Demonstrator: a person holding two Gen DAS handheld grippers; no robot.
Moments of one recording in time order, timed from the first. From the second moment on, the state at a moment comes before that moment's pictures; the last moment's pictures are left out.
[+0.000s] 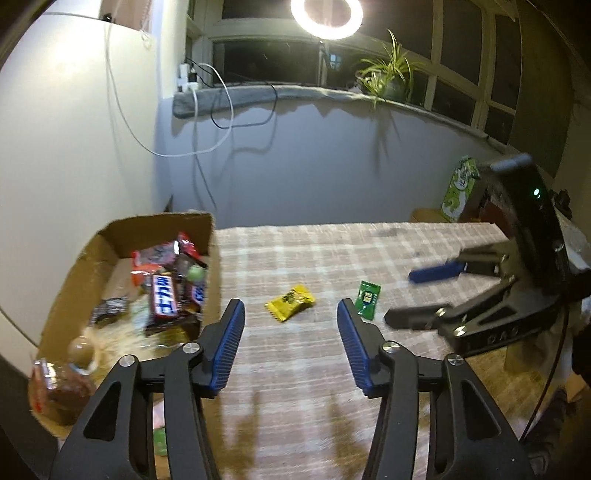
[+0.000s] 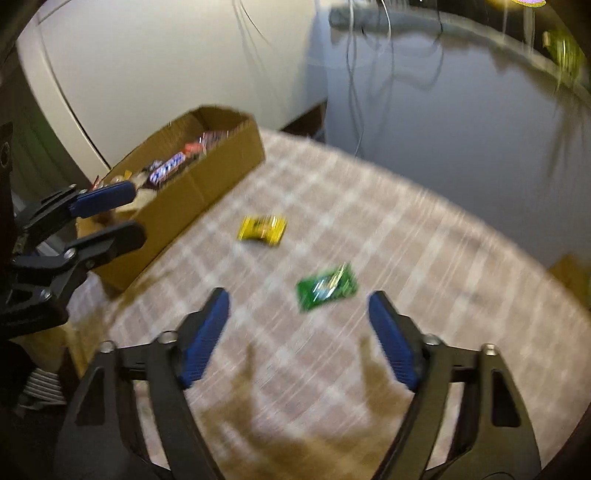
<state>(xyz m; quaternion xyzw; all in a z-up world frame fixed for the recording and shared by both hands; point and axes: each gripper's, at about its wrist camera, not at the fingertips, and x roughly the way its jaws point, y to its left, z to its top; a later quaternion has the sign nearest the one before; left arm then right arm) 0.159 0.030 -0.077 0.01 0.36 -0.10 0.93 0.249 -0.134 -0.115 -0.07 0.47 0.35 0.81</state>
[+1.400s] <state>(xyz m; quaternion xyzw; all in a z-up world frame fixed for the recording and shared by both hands) 0.248 0.002 -0.140 -0.01 0.43 -0.11 0.90 0.285 -0.129 -0.149 -0.14 0.47 0.29 0.82</state>
